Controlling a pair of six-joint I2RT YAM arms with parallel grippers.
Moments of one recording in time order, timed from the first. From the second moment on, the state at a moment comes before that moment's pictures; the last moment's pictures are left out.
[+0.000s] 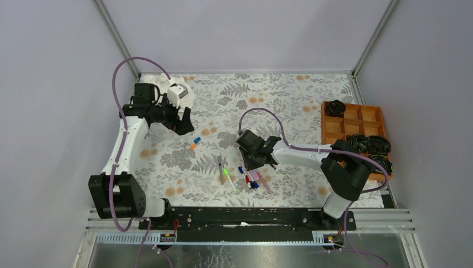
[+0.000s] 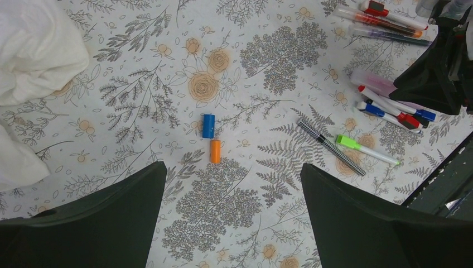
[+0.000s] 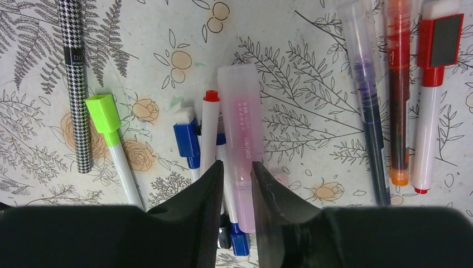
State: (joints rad) left arm 0.07 1.36 1.22 -0.80 0.67 0.50; right arm 0.94 1.70 1.03 -0.45 0.11 0.55
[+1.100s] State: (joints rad) left arm 0.00 1.36 1.17 -0.88 0.76 0.60; right arm 0.87 1.68 1.12 -0.44 -0.04 0.46
